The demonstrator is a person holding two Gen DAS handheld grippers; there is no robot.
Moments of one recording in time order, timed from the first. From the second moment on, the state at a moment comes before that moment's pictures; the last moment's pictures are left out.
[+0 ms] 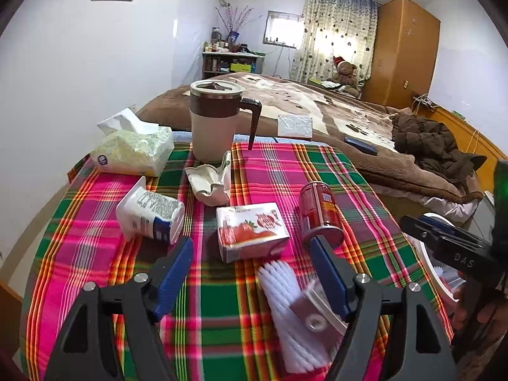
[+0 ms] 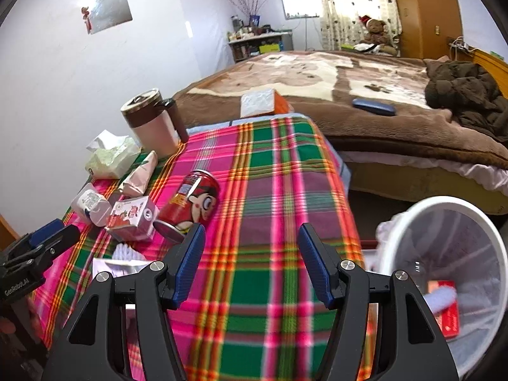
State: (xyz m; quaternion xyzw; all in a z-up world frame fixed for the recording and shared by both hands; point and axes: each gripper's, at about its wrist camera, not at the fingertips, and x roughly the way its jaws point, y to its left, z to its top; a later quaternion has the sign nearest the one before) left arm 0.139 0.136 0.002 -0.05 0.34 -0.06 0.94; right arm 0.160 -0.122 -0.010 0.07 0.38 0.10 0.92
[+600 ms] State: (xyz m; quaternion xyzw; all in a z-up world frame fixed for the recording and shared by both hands) left arm 0.196 0.155 -0.024 -0.01 0.39 -0.14 0.91; right arm 0.222 -0.074 -0.030 0.09 0.44 0.15 0.88
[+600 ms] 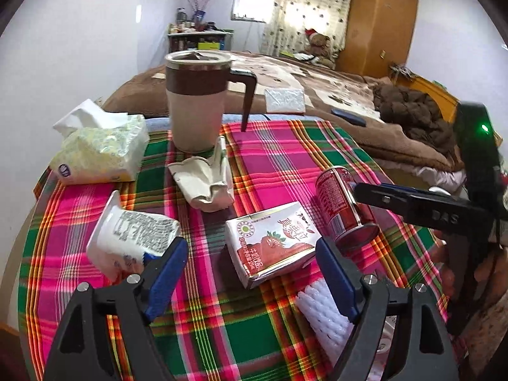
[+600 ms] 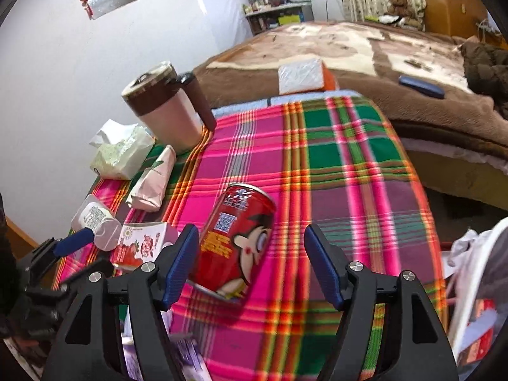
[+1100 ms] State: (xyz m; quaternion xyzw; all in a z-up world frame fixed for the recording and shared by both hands) left arm 0.217 0.136 -0.037 0.05 0.40 -0.16 0.90; right arm 0.241 -0.075 -0.043 0.07 0.47 0.13 0.87
